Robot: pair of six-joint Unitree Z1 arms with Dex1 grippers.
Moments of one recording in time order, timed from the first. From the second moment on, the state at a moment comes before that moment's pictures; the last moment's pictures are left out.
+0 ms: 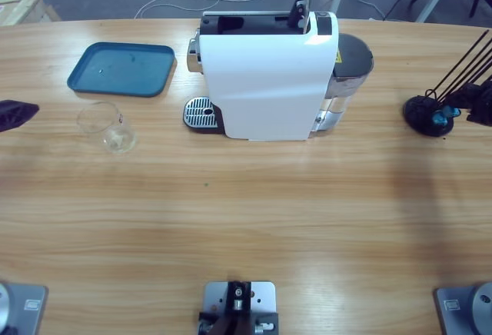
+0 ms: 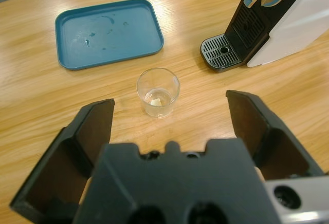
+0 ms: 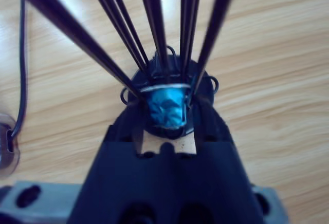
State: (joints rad) arm 0 -0.72 0.94 -0.66 0.32 0.19 -0.21; arm 1 0.10 1.53 -0.49 -0.25 -0.19 0.31
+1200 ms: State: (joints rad) arm 0 -0.72 0.94 -0.66 0.32 0.19 -0.21; arm 1 0.10 1.51 -0.49 -0.22 -0.20 0.28
